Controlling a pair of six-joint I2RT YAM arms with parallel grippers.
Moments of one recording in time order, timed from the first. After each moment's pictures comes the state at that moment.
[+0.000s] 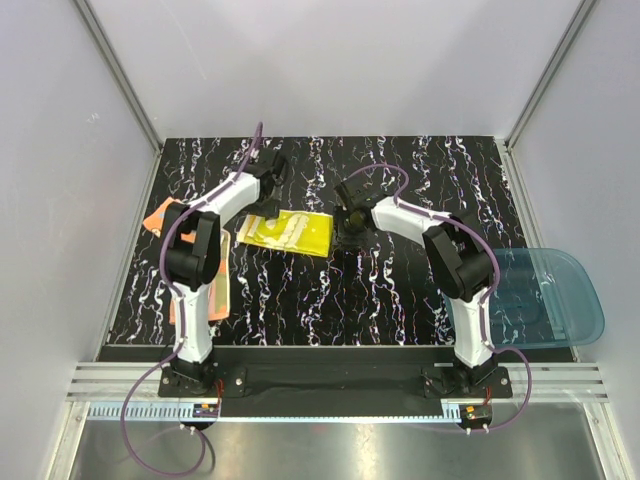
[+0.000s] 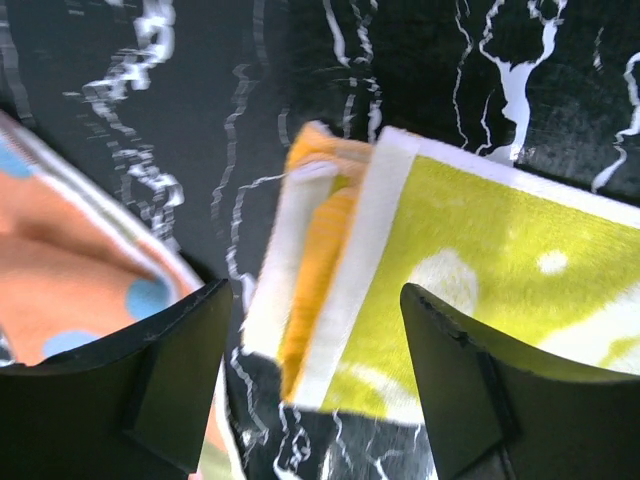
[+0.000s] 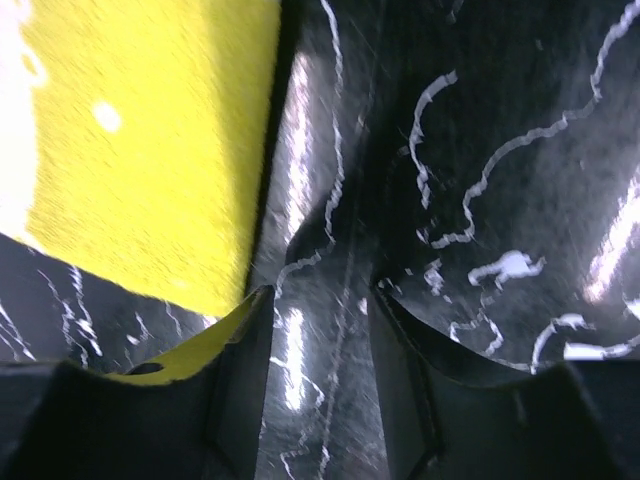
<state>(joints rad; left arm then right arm) -0.34 2.08 1.62 -0.74 -0.40 -0.26 0.60 2.07 1.47 -0.50 -0.05 0.59</state>
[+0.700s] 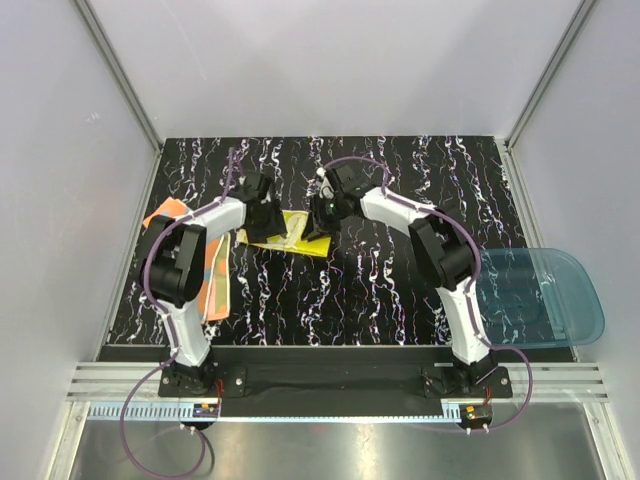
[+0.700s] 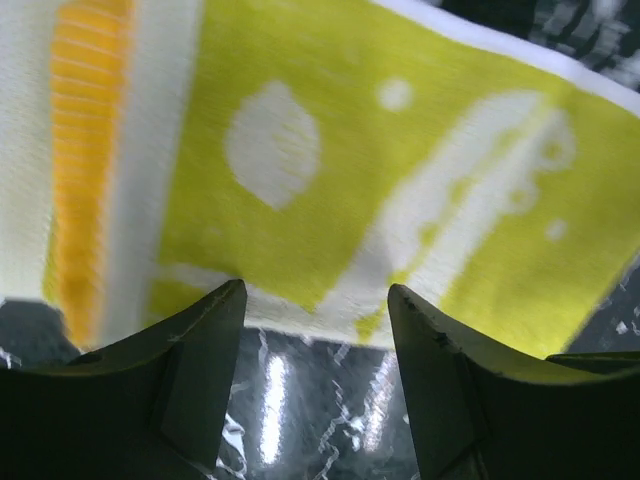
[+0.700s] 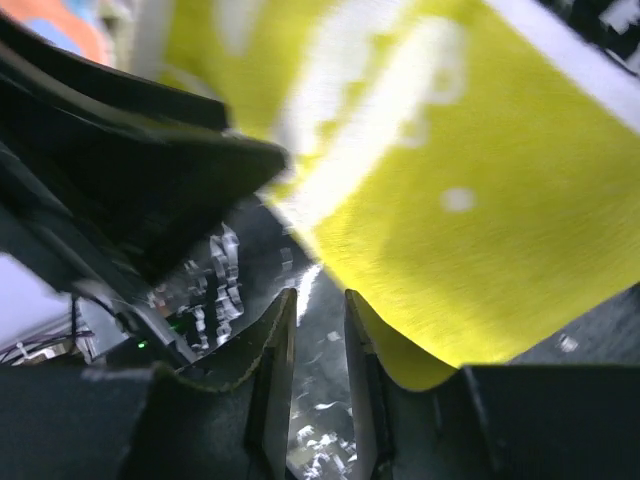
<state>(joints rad) -0.33 1.86 1.25 -0.48 0.00 -0.52 0.59 2.19 1.70 -0.42 -0.51 0.57</state>
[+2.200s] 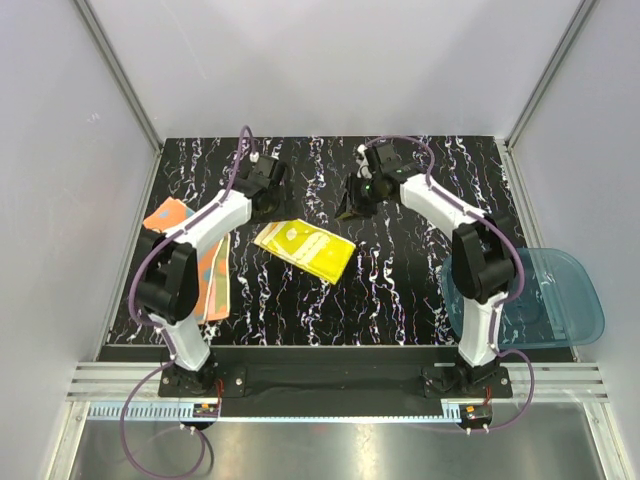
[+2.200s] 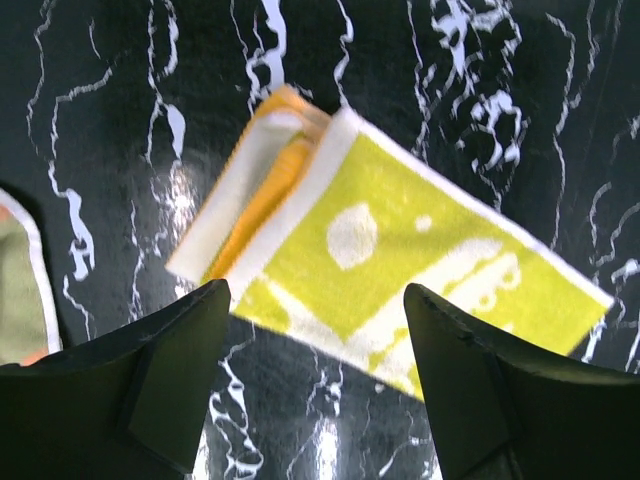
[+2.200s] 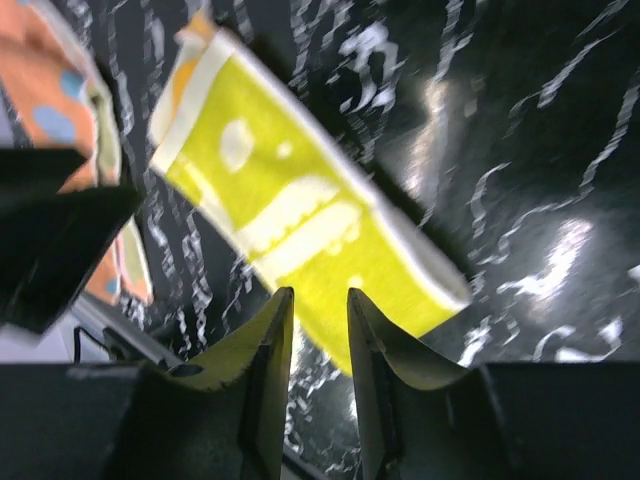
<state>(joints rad) -0.42 1.78 1.38 -0.59 -0.16 -0.47 0.46 1.96 1.58 -0.56 -0.40 0.54</state>
